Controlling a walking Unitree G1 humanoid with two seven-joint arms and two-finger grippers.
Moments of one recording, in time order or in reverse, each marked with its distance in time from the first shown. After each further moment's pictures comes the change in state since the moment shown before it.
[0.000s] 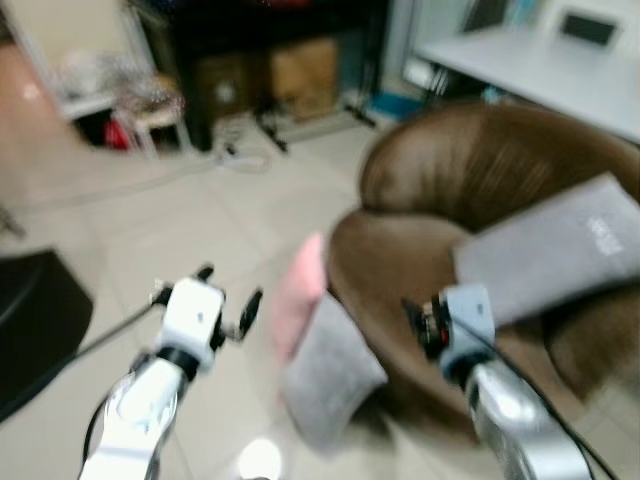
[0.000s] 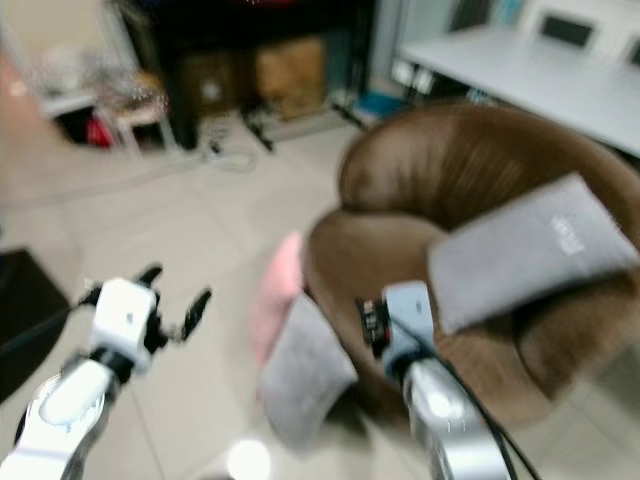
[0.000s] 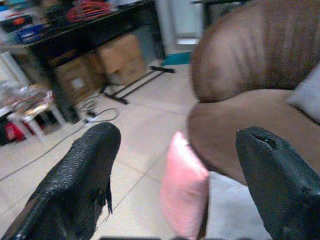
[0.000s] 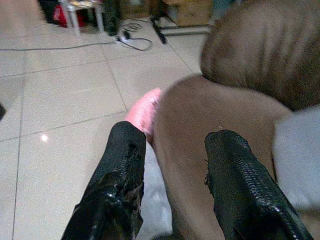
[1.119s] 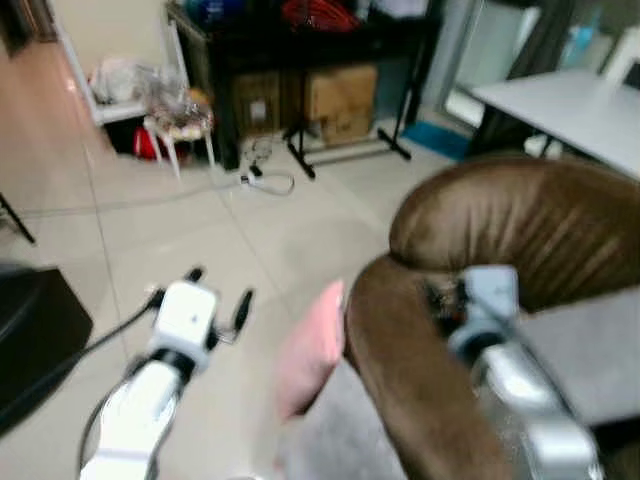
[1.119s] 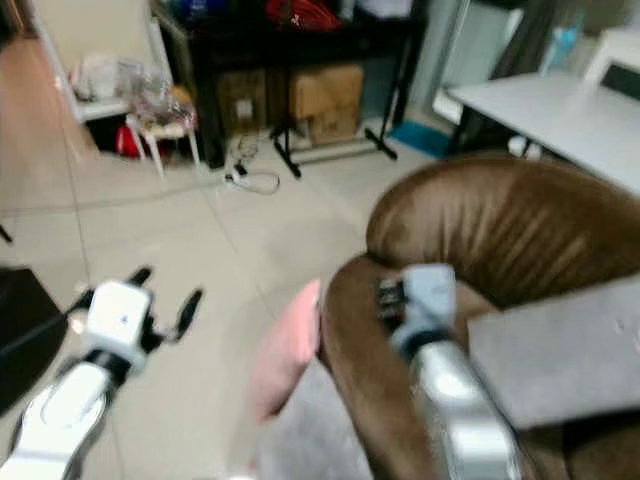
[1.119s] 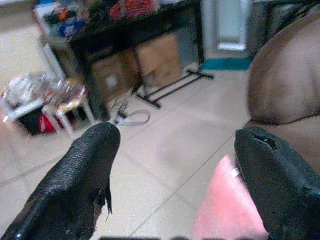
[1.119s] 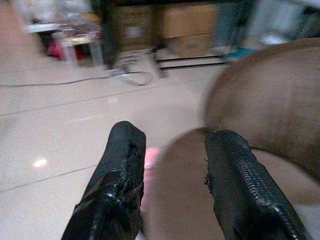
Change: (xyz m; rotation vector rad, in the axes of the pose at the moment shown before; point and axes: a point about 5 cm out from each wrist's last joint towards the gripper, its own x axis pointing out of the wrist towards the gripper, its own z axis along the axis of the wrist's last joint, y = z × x) left arm -0.002 0.006 -0.007 0.008 0.021 0.071; right arm 0.011 -0.009 0.016 0.075 -0.069 -0.048
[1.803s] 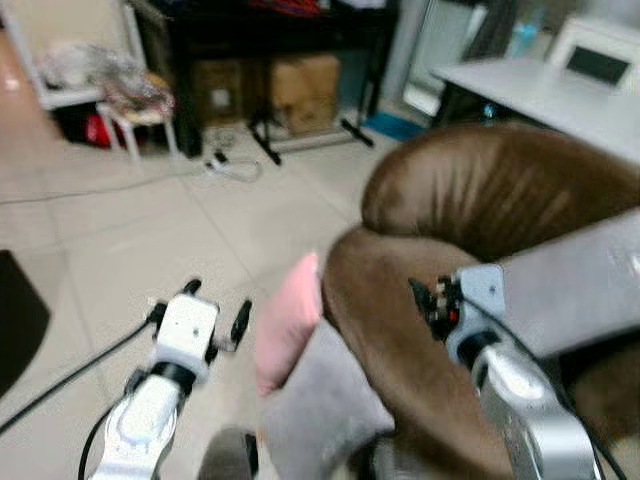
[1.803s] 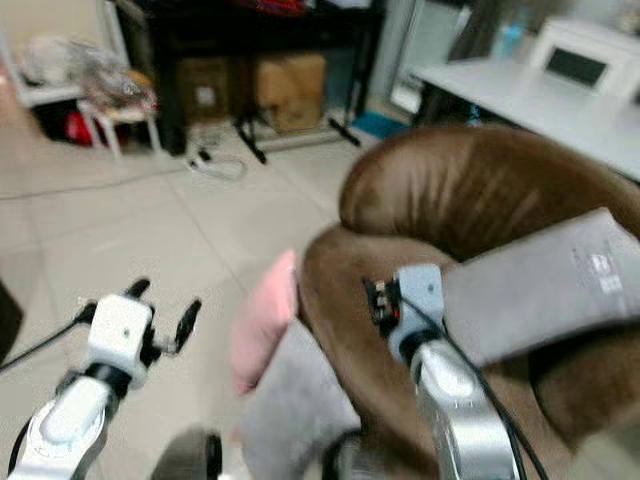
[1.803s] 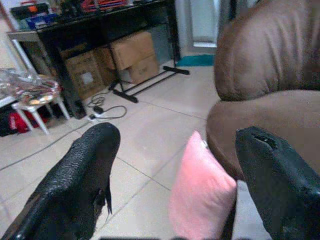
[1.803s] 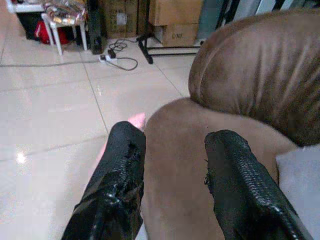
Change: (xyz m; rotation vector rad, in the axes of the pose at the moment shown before) left arm -0.007 -0.006 -0.007 0.007 0.011 0.007; right arm 0.000 -0.005 -0.003 -0.041 0.021 0.045
